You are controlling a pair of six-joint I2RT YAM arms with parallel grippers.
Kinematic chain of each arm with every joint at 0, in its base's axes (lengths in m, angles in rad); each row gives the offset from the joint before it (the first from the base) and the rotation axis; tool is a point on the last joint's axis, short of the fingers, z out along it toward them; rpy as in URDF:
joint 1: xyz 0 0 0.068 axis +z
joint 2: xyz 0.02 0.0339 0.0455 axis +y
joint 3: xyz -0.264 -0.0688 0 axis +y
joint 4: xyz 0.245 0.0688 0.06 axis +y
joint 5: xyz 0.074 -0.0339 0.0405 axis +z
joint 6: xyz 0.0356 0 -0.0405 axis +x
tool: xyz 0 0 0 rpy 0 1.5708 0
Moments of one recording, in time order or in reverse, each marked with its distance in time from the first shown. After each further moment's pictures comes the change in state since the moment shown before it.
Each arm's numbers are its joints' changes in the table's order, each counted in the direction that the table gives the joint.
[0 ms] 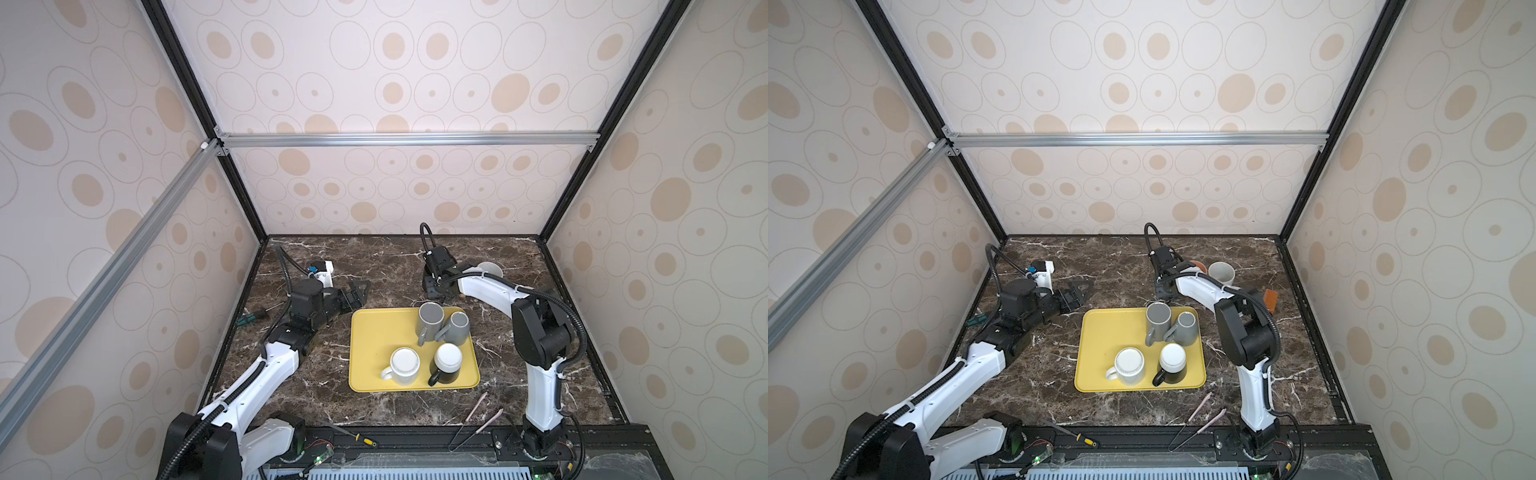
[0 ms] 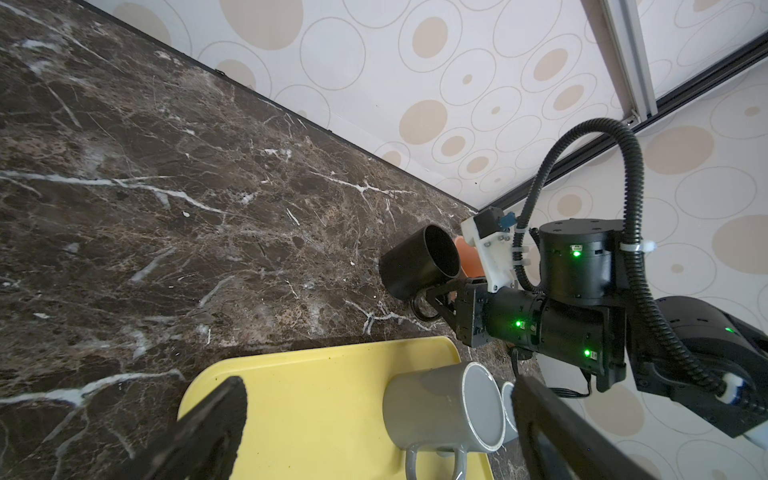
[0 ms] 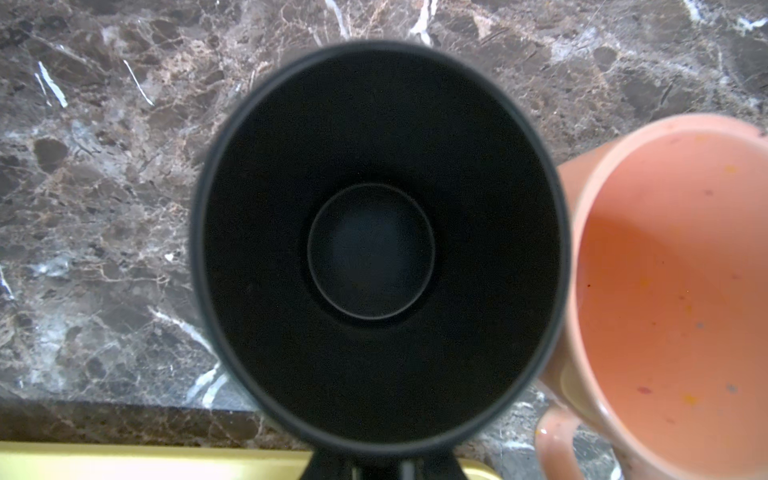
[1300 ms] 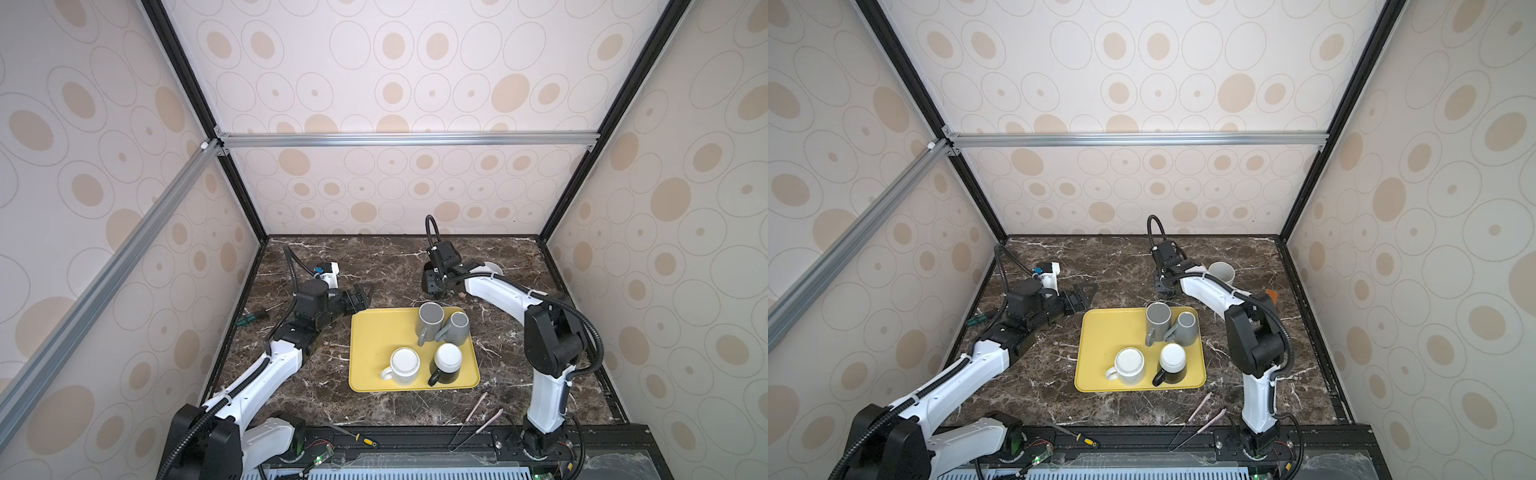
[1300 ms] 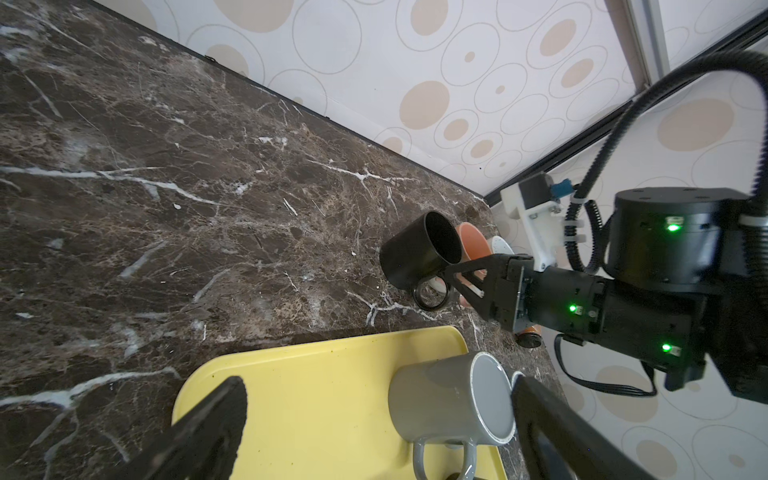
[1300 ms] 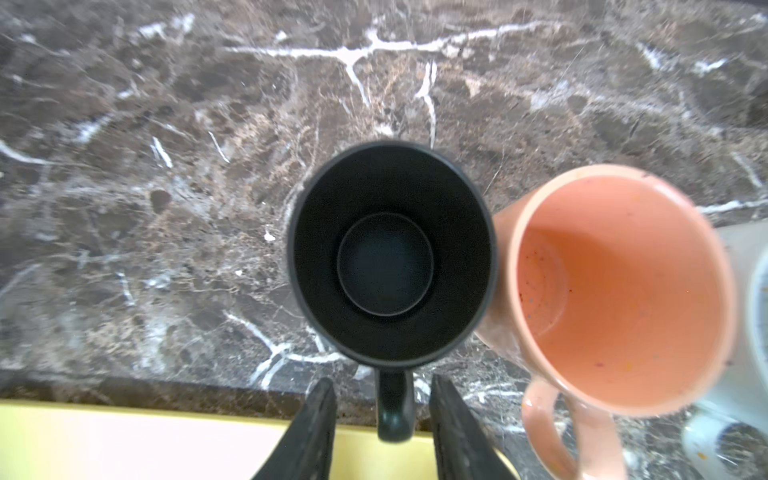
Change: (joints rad) left arm -0.029 0.031 0.001 -0.011 0.013 0.030; right arm 0.007 -0.111 0.017 -0.016 0.026 0.035
